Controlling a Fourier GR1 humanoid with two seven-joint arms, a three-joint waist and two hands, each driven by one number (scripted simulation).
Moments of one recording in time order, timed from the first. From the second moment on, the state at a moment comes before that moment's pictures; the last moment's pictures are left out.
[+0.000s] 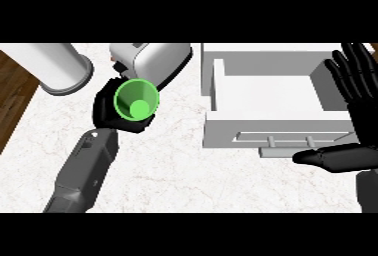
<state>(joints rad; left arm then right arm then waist) -0.69 0.08 0.29 -0.53 0.05 -0.13 -0.96 -0.26 -0.22 -0.15 -1.87 -0.13 0.19 0.13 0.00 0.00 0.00</state>
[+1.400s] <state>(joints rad) -1.33 0.00 -0.13 -0.44 0.24 0.35 -0.26 -0.31 -0.22 -0.15 -1.79 -0.12 0.21 0.07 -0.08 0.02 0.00</state>
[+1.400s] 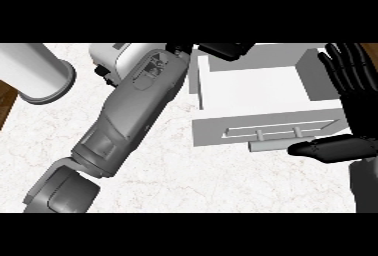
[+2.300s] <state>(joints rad) -1.28 0.00 -0.33 -0.34 0.39 0.27 -0.27 -0.41 -0.18 -0.07 -1.75 -0.18 0.29 0.07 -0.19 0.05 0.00</state>
